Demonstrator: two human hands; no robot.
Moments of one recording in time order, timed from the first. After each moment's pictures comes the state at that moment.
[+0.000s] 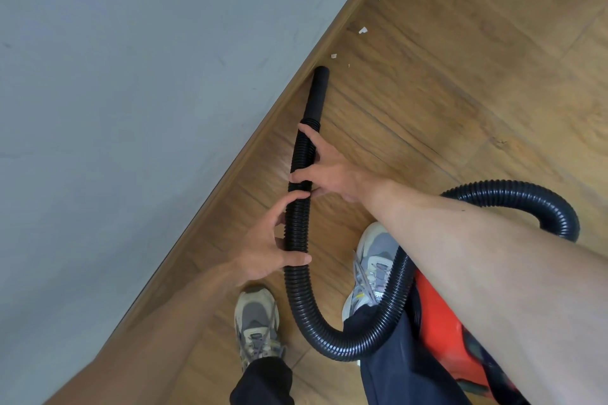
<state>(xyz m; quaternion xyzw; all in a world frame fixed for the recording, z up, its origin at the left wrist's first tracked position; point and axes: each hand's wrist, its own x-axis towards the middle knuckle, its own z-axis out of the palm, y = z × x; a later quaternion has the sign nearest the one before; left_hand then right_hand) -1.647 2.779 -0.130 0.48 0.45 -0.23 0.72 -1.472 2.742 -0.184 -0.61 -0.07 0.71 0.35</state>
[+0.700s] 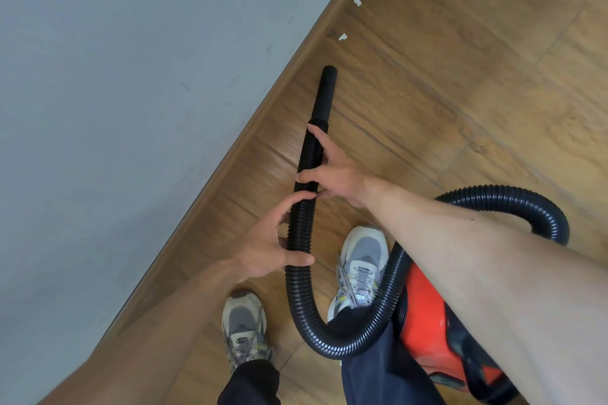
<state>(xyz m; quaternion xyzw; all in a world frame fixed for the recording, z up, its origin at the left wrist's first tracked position) -1.604 2.775 -0.124 0.47 0.42 -0.27 0.72 -1.434 2.720 -0.178 -0.62 -0.03 0.69 0.37</state>
